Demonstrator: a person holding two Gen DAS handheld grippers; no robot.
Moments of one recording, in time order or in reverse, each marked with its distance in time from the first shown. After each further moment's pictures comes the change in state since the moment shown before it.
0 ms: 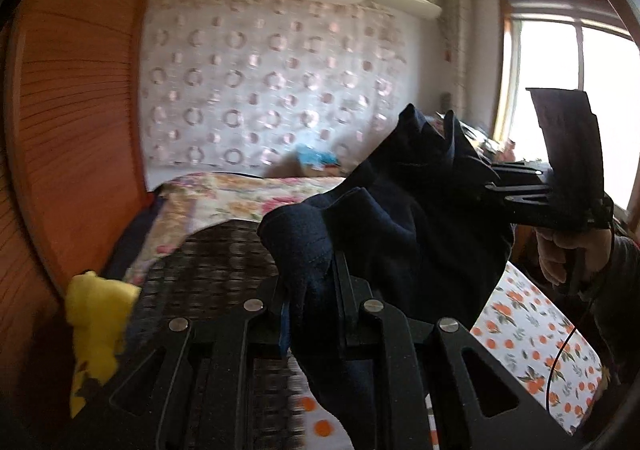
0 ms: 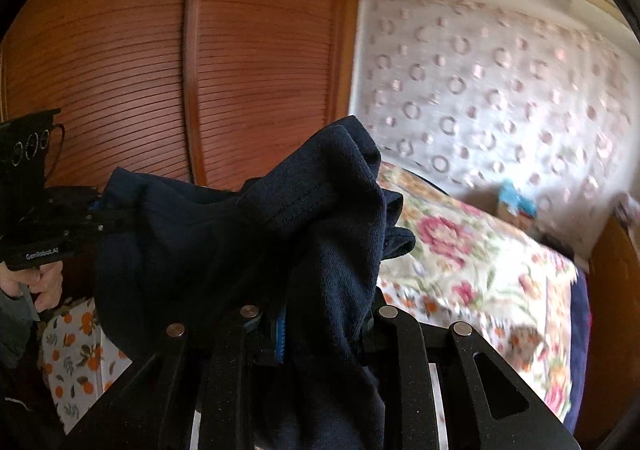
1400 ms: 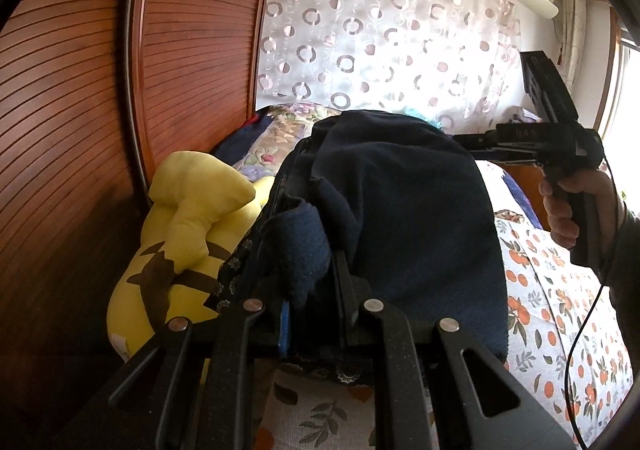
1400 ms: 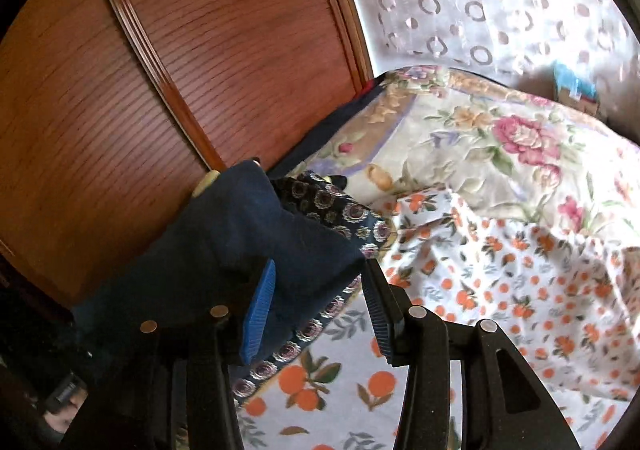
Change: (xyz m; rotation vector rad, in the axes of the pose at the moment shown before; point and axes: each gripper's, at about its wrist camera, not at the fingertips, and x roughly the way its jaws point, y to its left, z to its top) left arm 0.005 0.091 -0.109 -0.227 0.161 0.299; right arm 0.284 -0.073 0.018 0.377 0.238 0.245
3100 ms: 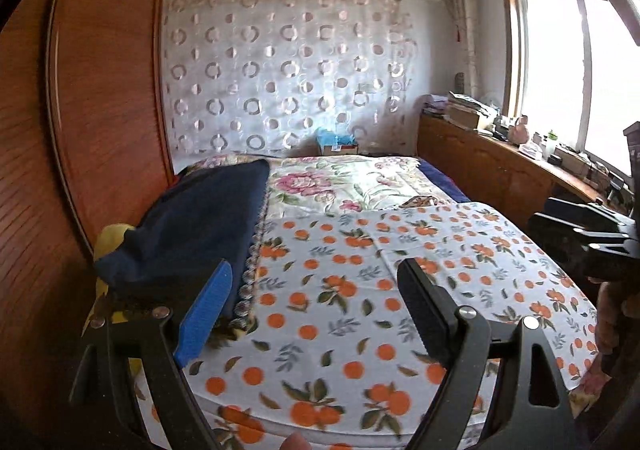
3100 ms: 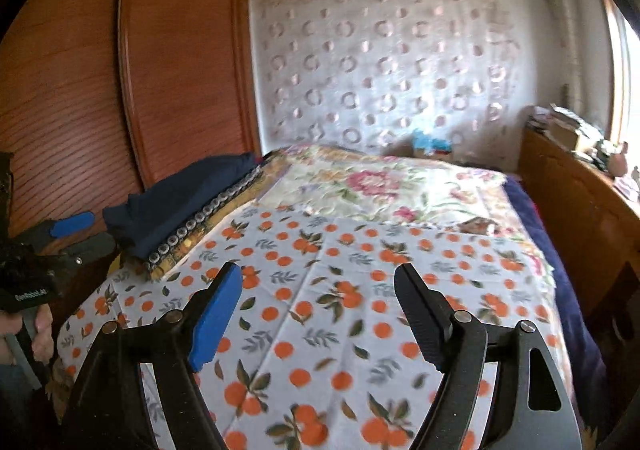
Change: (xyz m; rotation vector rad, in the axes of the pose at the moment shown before) left arm -0.131 -0.162 -0.036 0.282 -0.138 -0.183; right arm -0.357 0.145 -0.331 0.012 -0.395 -0.474
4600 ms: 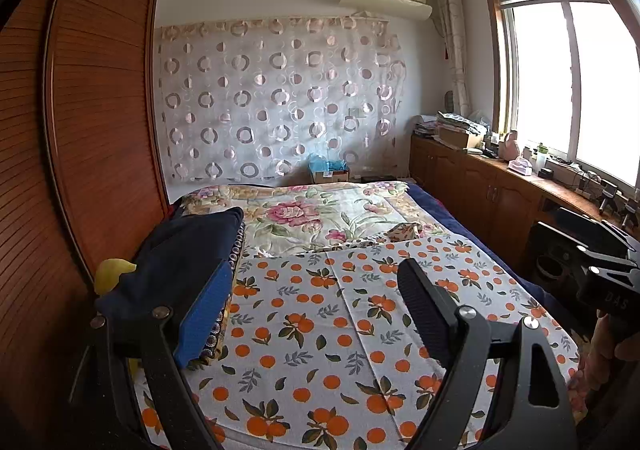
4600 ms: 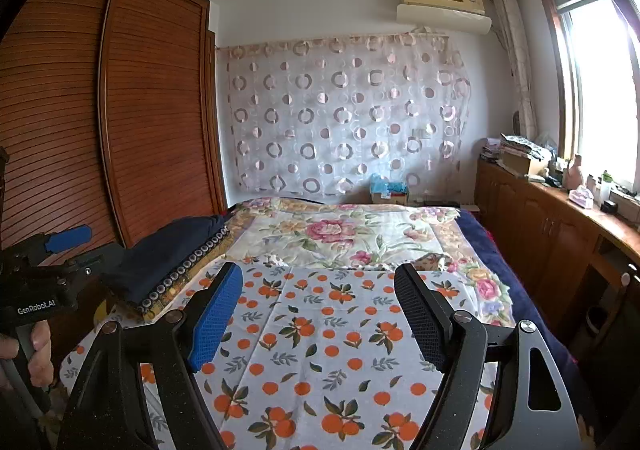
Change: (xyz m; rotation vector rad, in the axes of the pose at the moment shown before) left arm -0.042 -0.054 0.042 0.026 -0.081 0.004; right arm -0.056 -0.001 -0.007 0.035 -0.150 -0.106
